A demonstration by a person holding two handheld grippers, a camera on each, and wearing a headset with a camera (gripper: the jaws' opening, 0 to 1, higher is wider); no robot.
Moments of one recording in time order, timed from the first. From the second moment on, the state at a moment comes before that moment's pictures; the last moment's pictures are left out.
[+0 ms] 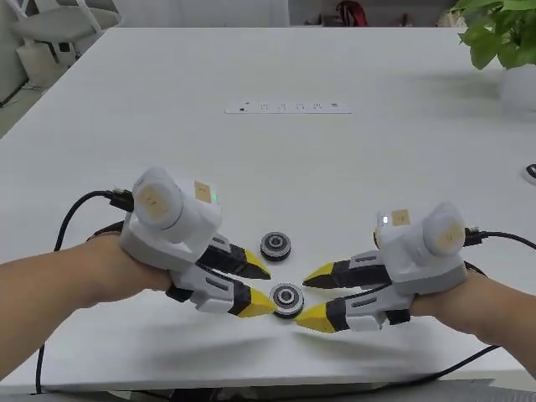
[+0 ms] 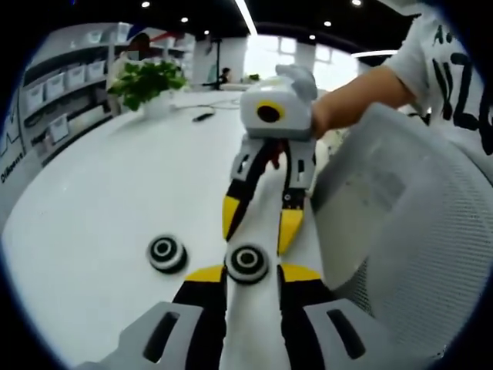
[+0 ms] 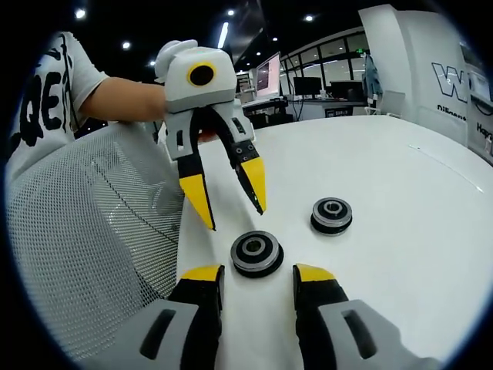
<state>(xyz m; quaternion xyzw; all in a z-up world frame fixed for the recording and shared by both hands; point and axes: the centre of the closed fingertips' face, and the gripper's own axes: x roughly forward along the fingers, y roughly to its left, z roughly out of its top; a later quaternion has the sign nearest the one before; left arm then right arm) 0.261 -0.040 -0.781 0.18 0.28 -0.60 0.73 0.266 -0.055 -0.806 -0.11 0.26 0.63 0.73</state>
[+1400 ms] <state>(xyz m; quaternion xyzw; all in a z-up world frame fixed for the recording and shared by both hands) 0.267 -0.053 -0.795 0.21 0.26 -0.57 0.75 0.264 -0.046 -0.806 -0.08 0.26 0.62 0.73</state>
